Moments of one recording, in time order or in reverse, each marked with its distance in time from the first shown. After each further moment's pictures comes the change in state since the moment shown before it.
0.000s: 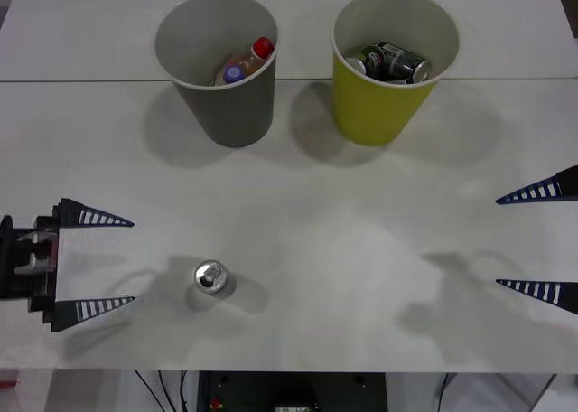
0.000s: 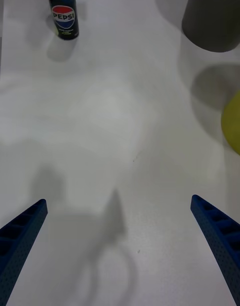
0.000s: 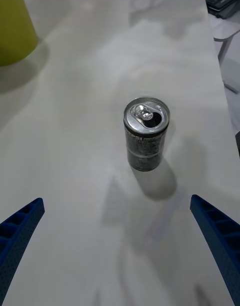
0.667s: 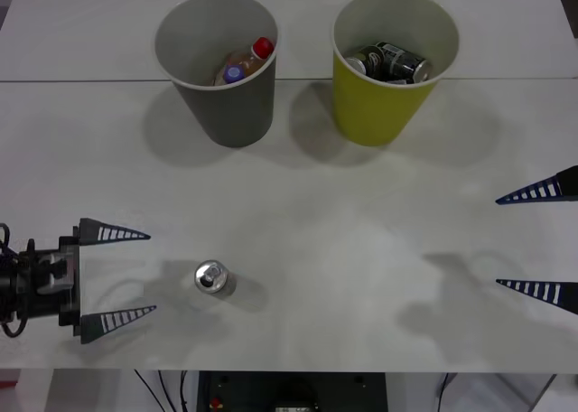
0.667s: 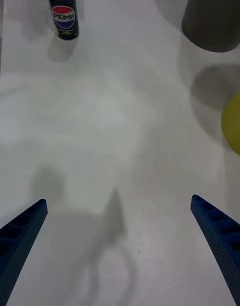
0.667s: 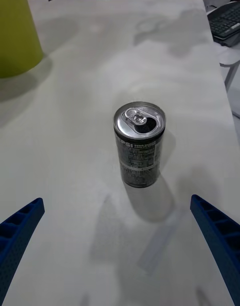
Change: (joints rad) right arm 0.000 0.000 0.000 0.000 0.000 0.000 0.000; left arm -0.035 -0.150 -0.043 0.188 0.060 -0.050 -0.185
